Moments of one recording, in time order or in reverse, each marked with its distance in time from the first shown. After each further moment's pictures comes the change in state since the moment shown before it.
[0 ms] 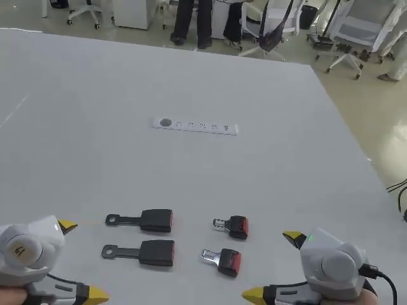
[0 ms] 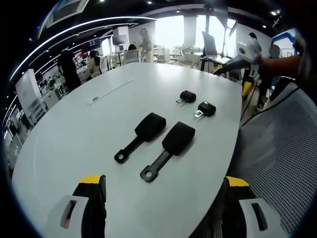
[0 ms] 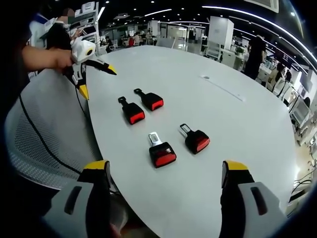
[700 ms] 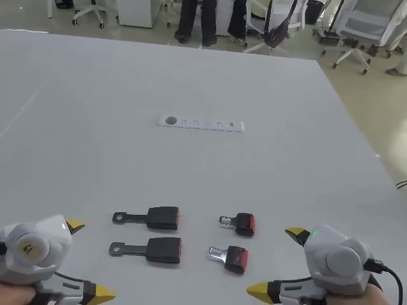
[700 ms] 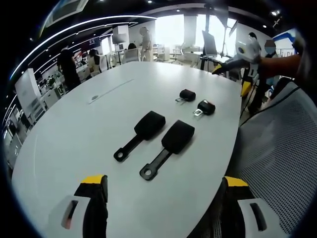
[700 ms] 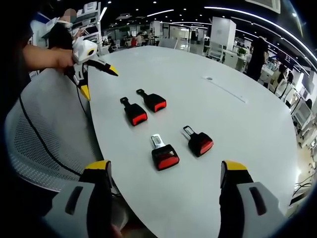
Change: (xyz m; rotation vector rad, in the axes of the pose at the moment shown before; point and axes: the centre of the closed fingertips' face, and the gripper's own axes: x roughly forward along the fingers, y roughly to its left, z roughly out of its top) left arm 0.001 0.004 -0.007 -0.003 0.009 -0.004; right arm 0.006 0.006 0.004 -0.015 -0.005 0.020
